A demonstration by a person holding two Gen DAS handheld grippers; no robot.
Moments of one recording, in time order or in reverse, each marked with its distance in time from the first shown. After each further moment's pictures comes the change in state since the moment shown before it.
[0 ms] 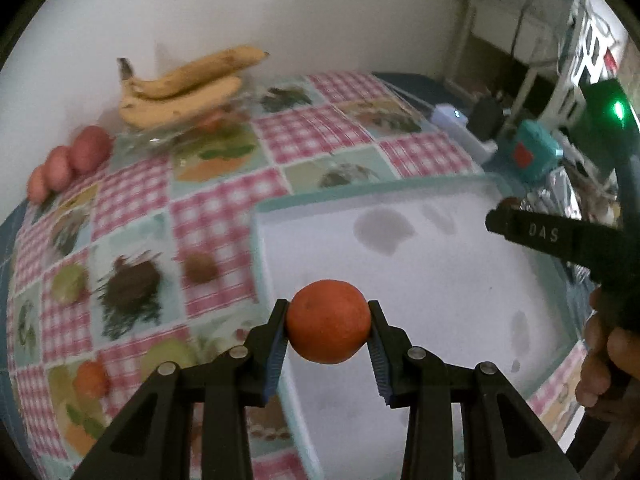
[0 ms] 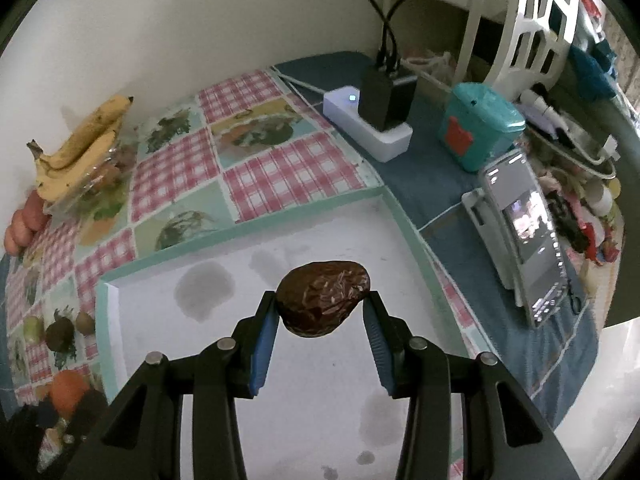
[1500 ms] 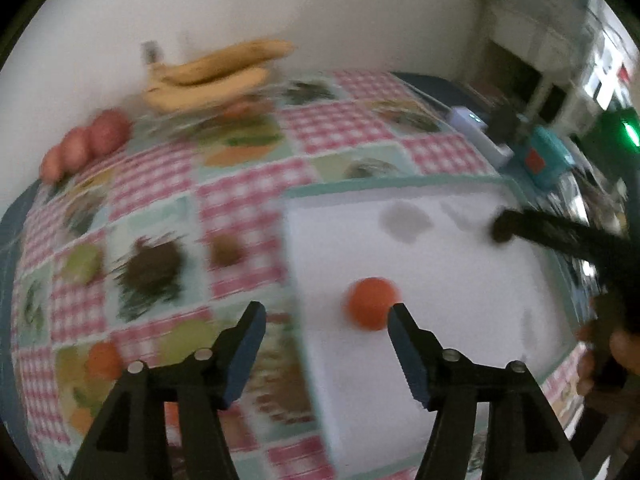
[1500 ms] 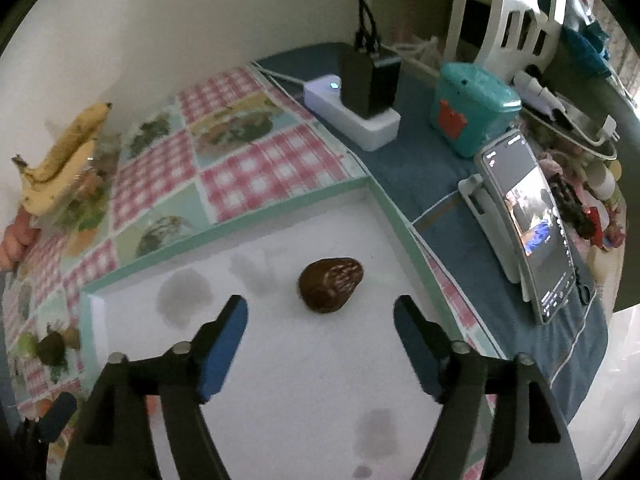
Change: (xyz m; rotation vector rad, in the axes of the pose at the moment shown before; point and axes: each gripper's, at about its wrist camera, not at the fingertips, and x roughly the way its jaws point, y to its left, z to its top) left arm -0.019 0.034 -0.009 -0.092 0.001 0.042; right arm 0.008 -0.010 -0.003 0.042 -0.006 -0.003
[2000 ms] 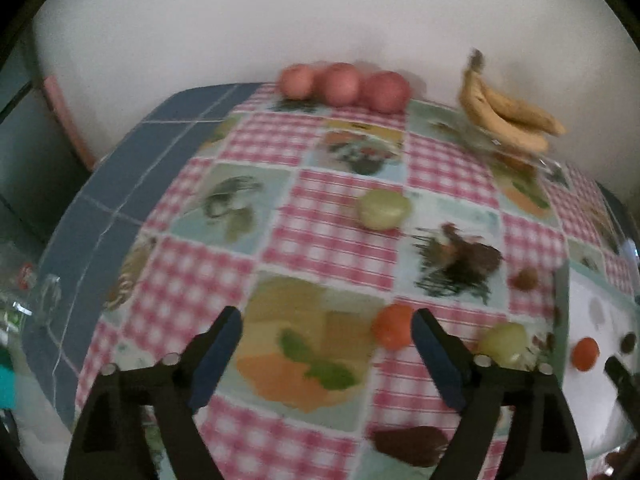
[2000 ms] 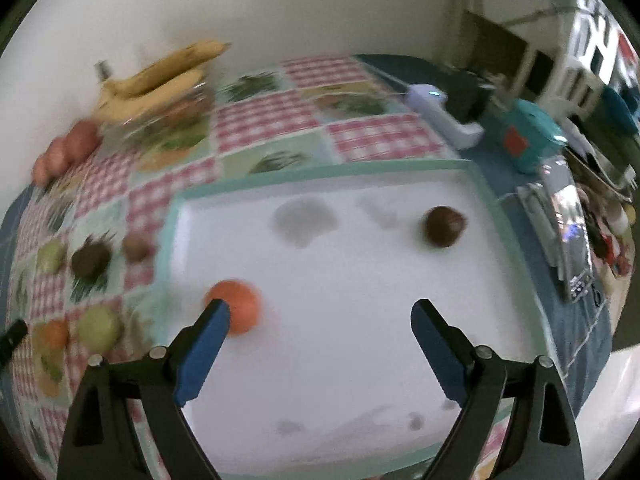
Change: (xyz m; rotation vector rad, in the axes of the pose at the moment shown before) left arm -0.058 0.194 -0.067 -0.482 -0.070 0.382; right arm -0.030 0.093 -0.069 -0.232 -0.026 0.056
